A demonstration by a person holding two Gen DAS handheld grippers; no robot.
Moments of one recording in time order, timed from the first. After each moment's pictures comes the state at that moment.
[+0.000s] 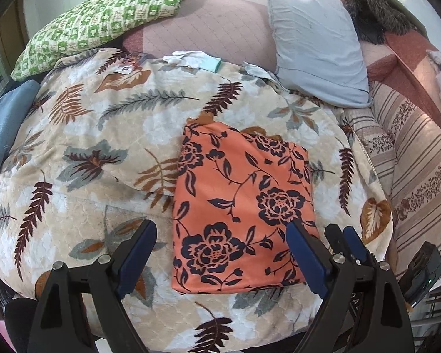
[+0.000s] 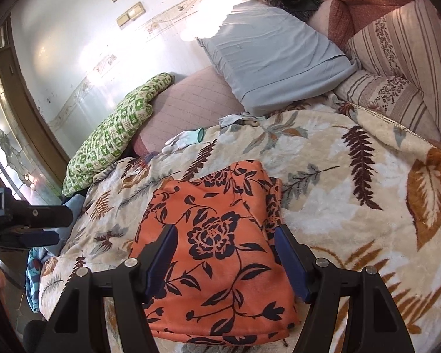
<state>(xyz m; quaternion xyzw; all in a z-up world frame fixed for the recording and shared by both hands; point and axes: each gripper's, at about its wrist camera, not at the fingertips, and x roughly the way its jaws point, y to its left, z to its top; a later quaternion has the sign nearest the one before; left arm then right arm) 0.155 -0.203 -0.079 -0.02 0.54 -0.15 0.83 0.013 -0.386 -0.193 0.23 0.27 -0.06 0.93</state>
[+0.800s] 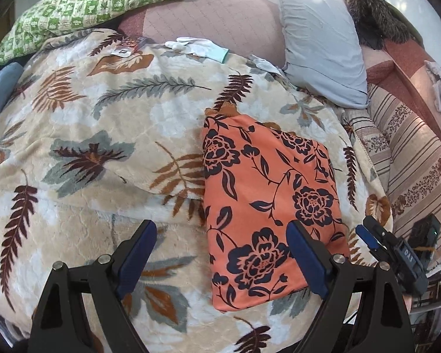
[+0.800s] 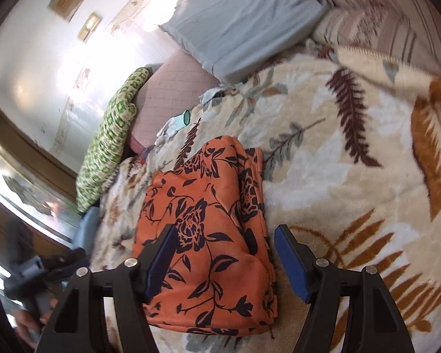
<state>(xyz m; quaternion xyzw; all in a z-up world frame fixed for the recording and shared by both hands) 0.195 -0.136 -0.131 -0.06 0.54 -0.20 0.81 0.020 -0.453 -0.233 0.38 0.32 0.00 0.87</state>
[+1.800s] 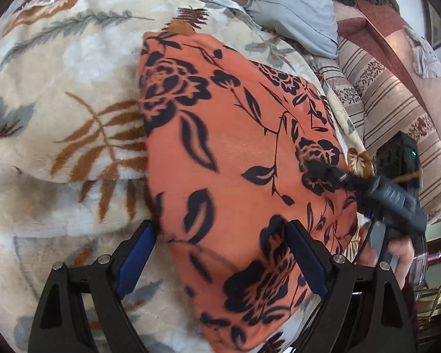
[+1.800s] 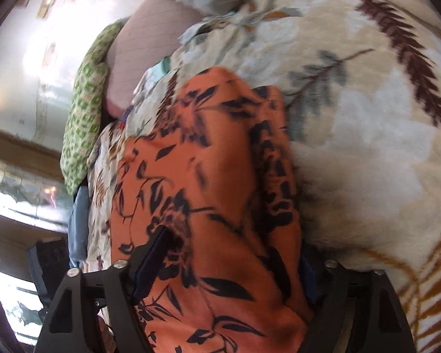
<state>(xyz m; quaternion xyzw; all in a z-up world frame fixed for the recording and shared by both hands) 0.222 -0.176 -0.233 -0.07 0.60 -0.35 0.71 0.121 -0.421 -0.288 0.38 0.44 0.03 0.81</state>
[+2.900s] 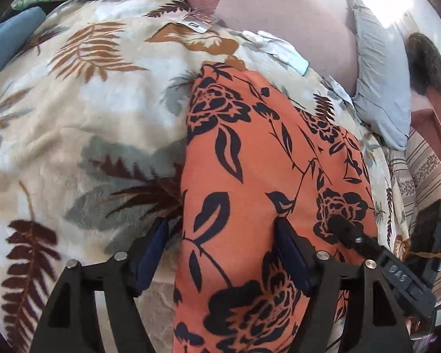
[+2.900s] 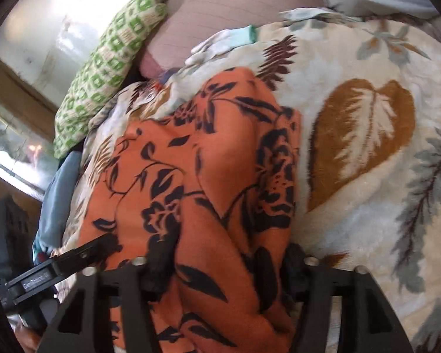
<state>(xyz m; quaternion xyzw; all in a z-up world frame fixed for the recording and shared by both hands) 0.294 -0.031 -0.225 -0.12 0.56 -0.16 0.80 0.227 -0.256 -0.266 0.27 0.43 0.03 0.86</state>
